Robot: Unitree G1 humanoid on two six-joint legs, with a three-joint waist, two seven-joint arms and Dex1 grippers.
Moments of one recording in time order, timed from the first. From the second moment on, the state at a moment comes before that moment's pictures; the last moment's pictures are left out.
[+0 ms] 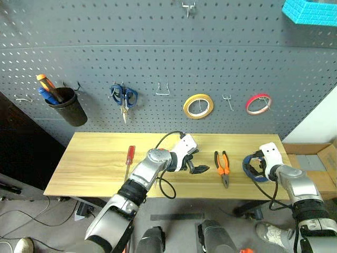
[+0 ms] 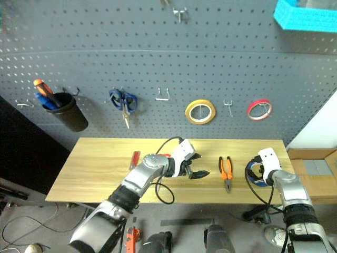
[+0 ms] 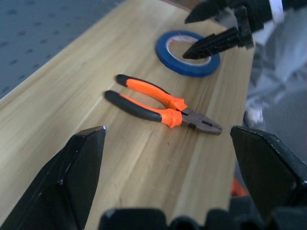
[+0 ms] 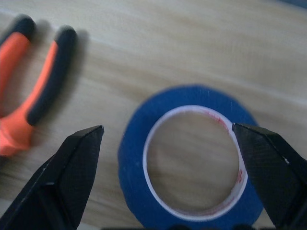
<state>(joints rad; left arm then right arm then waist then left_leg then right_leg) -0.64 0.15 -0.40 0.50 -0.09 0.26 -0.85 -0.34 -0.54 -0.07 0.42 0.06 0.53 0.48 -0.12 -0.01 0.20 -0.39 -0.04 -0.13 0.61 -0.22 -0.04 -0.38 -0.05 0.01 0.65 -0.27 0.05</state>
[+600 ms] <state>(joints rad) -0.72 0.00 -0.35 0.73 -0.02 0.11 -0.79 -0.48 -0.47 -0.09 0.65 0.10 0.54 0.46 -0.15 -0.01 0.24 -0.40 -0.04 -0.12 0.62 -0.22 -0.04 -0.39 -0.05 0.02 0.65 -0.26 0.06</state>
